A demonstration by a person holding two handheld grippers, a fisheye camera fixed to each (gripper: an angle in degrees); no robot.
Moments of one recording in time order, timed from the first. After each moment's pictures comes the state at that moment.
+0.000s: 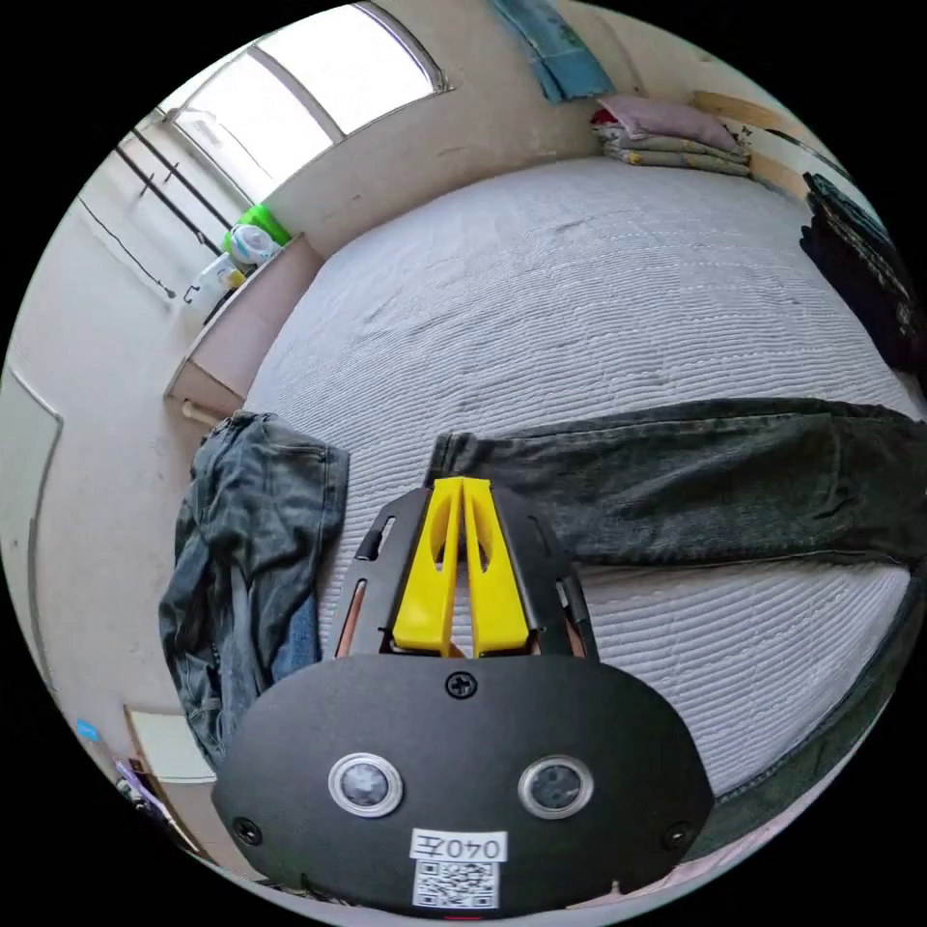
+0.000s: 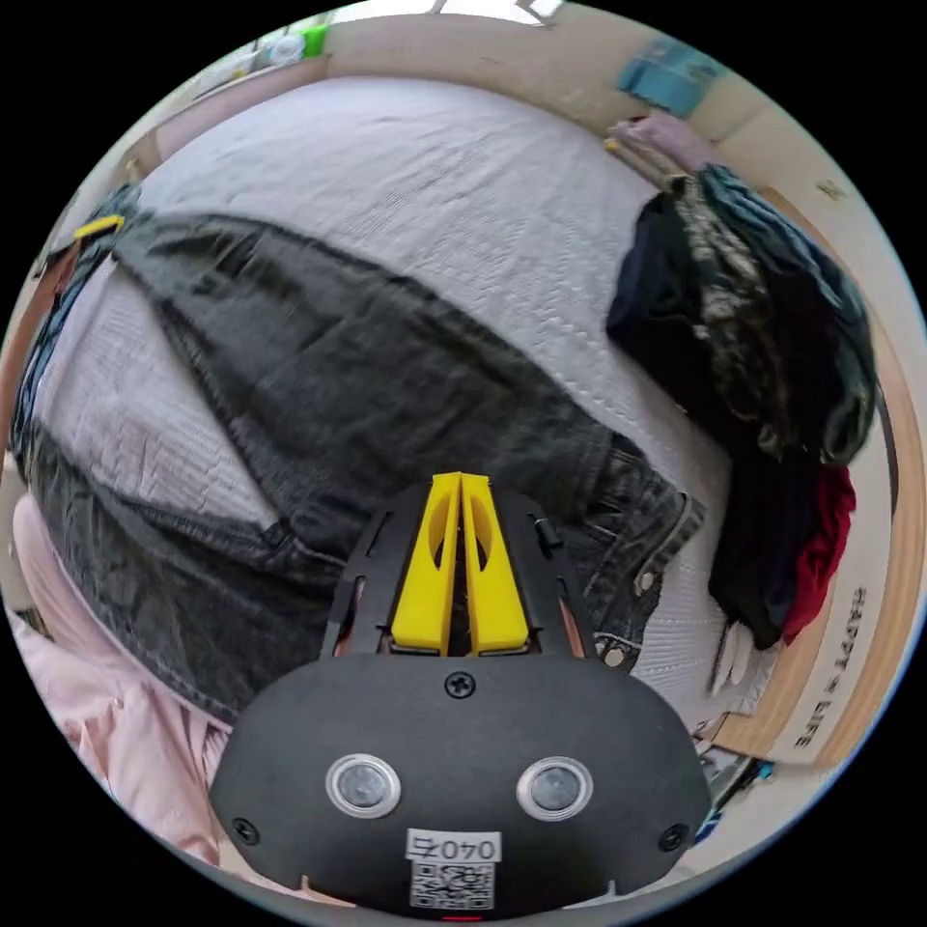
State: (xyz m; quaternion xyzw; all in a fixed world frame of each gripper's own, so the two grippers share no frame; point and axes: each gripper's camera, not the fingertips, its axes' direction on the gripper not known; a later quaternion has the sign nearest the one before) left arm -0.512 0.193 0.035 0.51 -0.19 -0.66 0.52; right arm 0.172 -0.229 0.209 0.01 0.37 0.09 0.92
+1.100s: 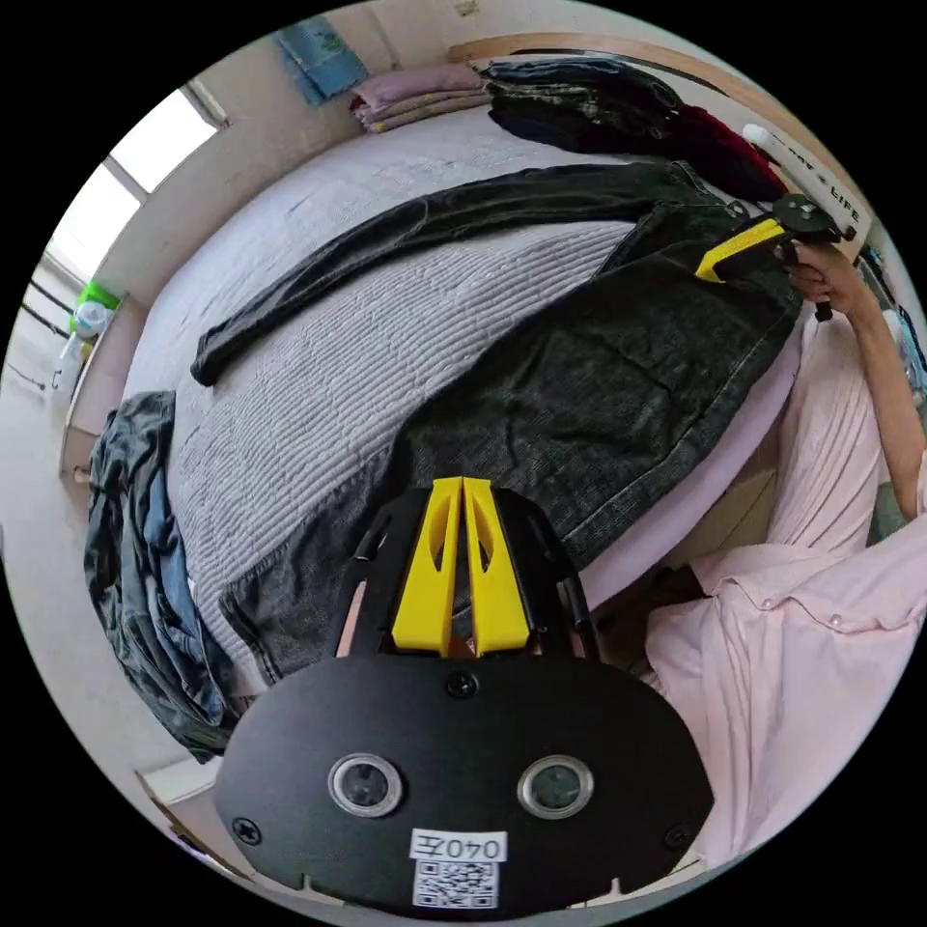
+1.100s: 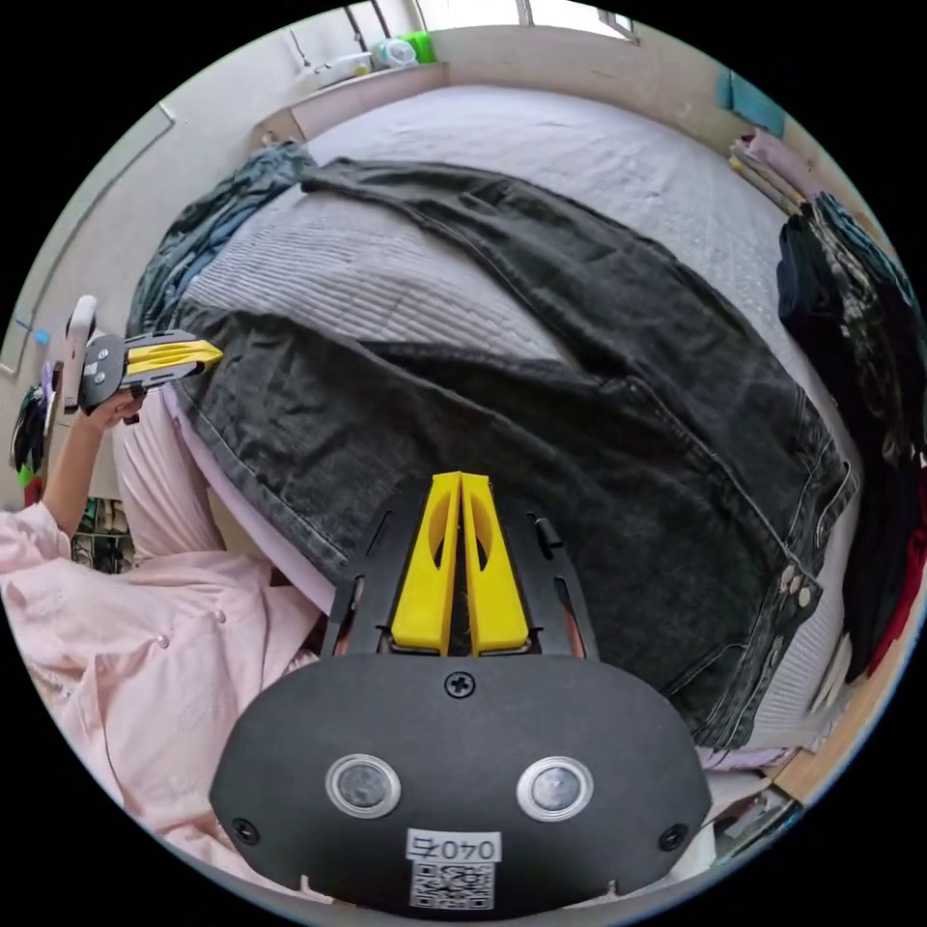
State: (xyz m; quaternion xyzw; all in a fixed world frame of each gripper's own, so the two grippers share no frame) left arm -0.276 0.033 0.161 0.54 -0.14 -0.49 0.67; right arm 0.115 -0.052 0.282 -0.01 0.20 0.00 0.98
